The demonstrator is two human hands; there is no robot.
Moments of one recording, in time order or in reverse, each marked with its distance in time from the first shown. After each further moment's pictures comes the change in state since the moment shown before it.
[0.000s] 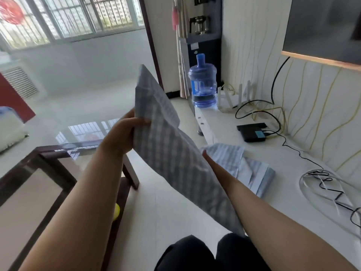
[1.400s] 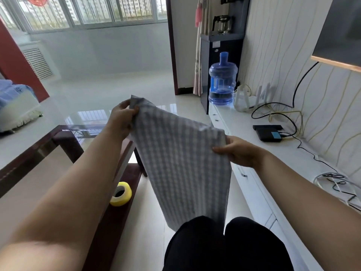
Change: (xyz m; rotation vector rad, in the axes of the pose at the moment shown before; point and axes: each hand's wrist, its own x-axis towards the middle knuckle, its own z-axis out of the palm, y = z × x) left_hand -0.021 -0.019 -0.121 -0.002 0.571 -0.001; right_hand -0.022 -0.033 0.056 -0.411 -0.164 -0.183
